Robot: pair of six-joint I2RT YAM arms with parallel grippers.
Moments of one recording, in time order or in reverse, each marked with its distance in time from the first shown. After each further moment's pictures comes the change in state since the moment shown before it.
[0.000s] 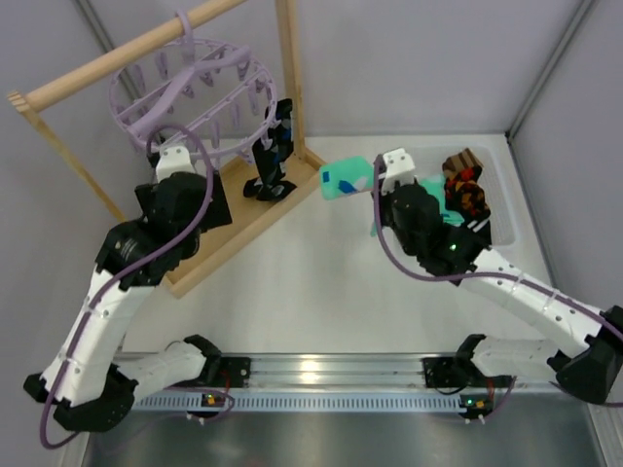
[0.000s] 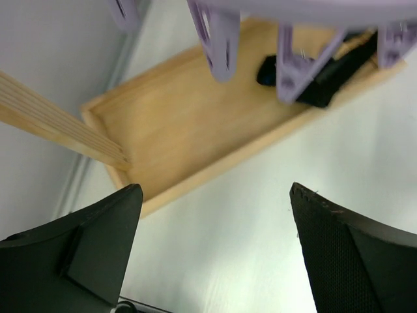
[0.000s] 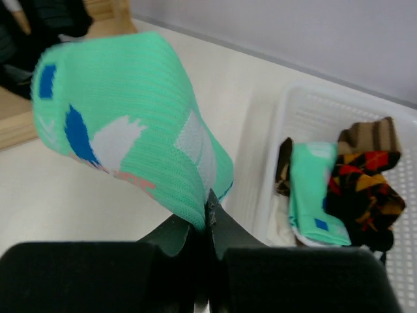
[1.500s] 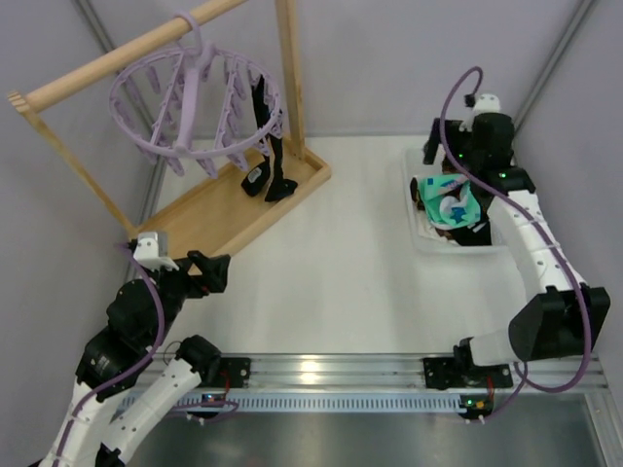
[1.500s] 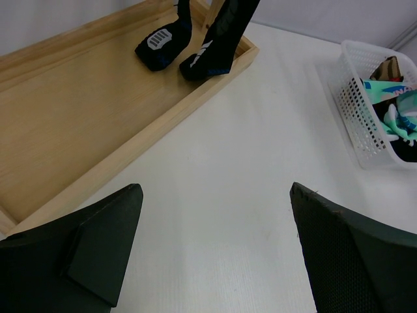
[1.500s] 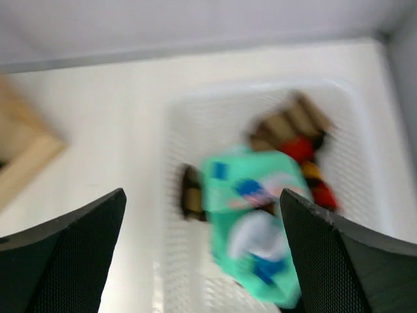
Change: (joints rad) left arm 0.000 -0.792 -0.708 0.364 0.402 0.024; right arm -0.824 0.261 0.299 -0.180 -0.468 0.126
